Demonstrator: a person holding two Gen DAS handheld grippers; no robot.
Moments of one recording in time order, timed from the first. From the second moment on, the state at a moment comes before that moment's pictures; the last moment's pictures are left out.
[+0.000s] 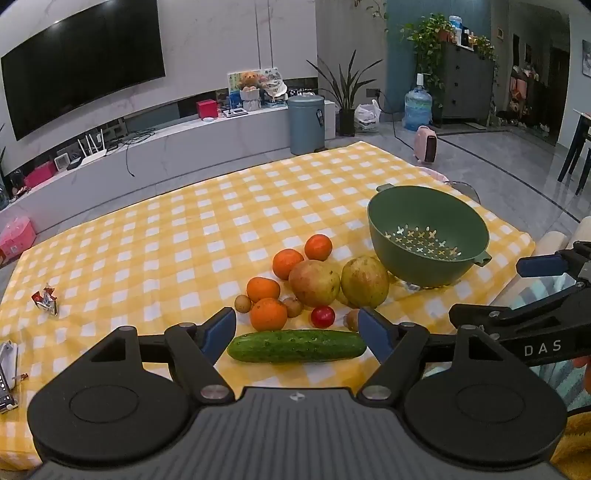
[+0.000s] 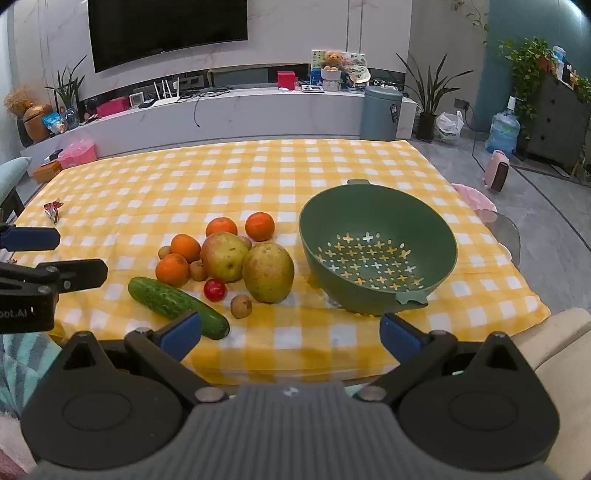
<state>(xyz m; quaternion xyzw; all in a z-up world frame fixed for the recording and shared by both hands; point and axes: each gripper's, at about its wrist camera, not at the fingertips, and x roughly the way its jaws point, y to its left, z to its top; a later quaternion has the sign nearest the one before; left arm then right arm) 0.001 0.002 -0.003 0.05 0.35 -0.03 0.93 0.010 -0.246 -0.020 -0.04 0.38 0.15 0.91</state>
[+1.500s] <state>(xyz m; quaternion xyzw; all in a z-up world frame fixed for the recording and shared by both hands) 0.004 0.002 -0.015 0.03 0.39 -0.04 0.92 0.009 -0.246 -0.029 -0.04 0.40 0.15 0.90</state>
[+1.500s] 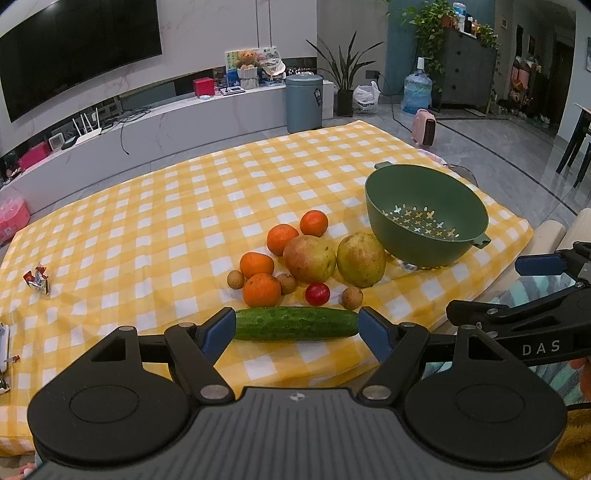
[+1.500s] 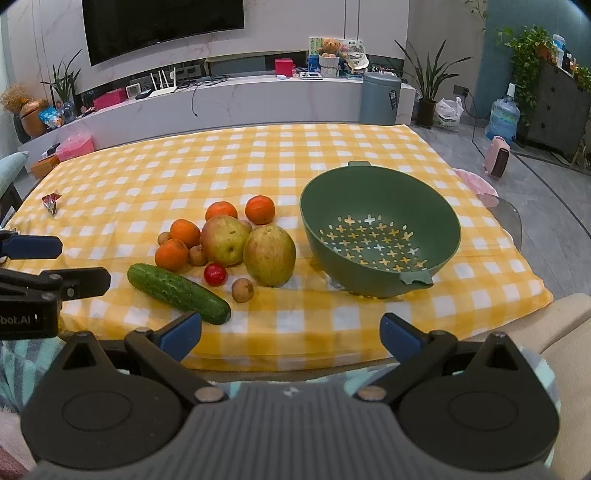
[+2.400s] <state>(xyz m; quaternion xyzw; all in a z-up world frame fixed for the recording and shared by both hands) 0.007 0.002 -0.019 0.04 0.40 -0.04 0.92 0.012 -0.242 -0.032 -0.04 0.42 0.14 0.89</state>
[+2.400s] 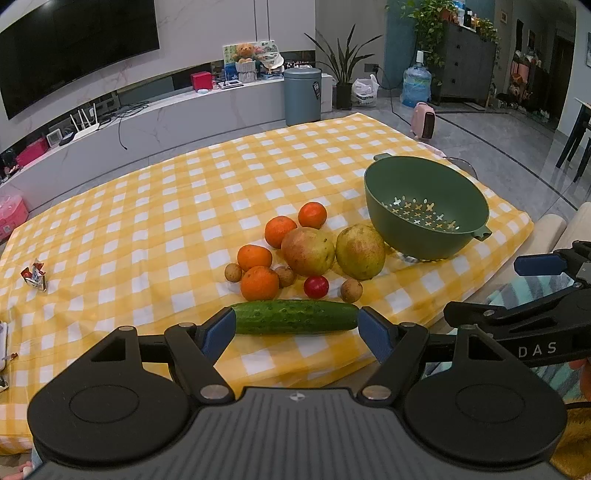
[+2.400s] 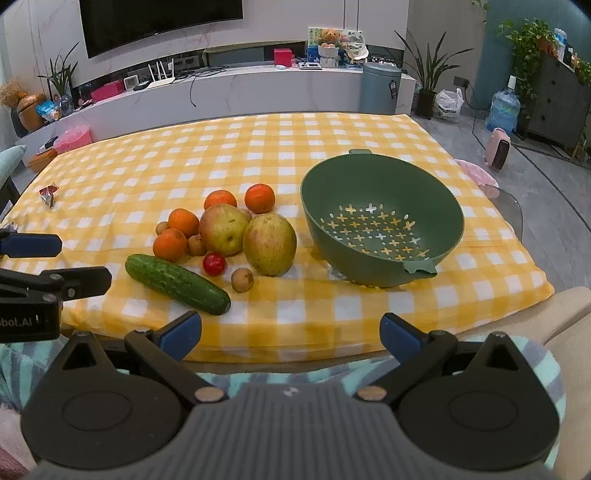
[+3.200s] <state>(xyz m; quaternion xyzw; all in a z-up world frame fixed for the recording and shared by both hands) 0.016 0.018 -0.014 0.05 0.39 -0.05 0.92 0.015 -0.243 -0.038 -0.01 0.38 0.19 0.90</state>
